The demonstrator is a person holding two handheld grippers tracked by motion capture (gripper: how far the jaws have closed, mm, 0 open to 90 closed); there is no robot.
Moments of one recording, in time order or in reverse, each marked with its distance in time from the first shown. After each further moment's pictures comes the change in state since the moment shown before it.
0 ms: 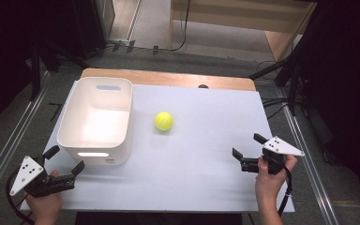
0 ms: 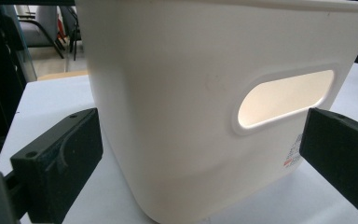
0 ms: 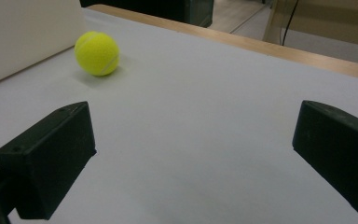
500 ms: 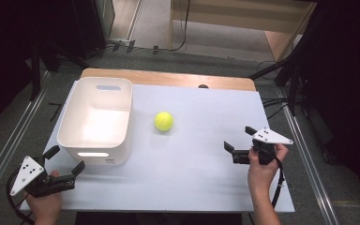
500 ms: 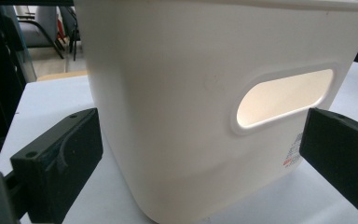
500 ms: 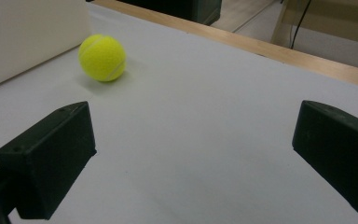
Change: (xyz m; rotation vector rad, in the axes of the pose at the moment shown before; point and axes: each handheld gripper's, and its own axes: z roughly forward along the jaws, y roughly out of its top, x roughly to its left) left arm 0.000 0.000 0.000 0.003 -0.003 0.005; right arm 0.008 0.022 0.025 0.035 0.024 -0.028
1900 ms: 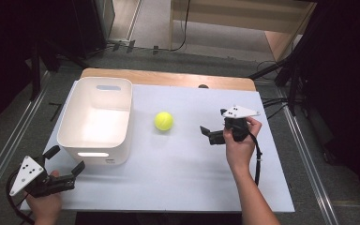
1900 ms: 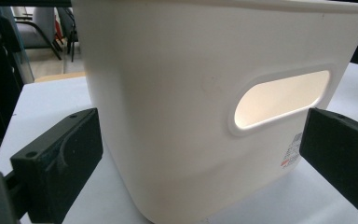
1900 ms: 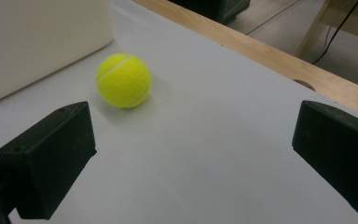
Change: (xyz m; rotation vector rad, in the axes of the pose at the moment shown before) left arm 0.000 0.000 0.000 -0.007 -0.009 -0.001; right arm 0.022 0.057 0.065 0.085 0.085 -0.094
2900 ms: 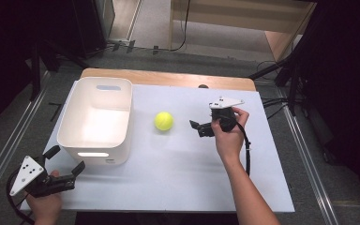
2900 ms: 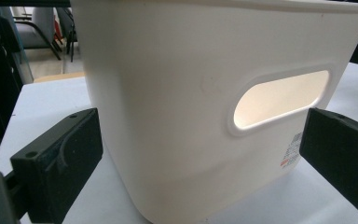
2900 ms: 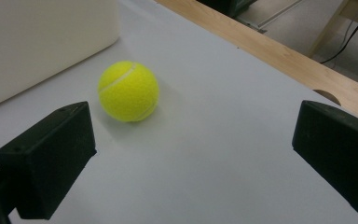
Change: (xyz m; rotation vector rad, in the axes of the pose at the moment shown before) left arm 0.000 0.000 0.000 0.000 -0.003 0.003; right arm 0.004 0.024 0.033 0.056 0.038 -0.032
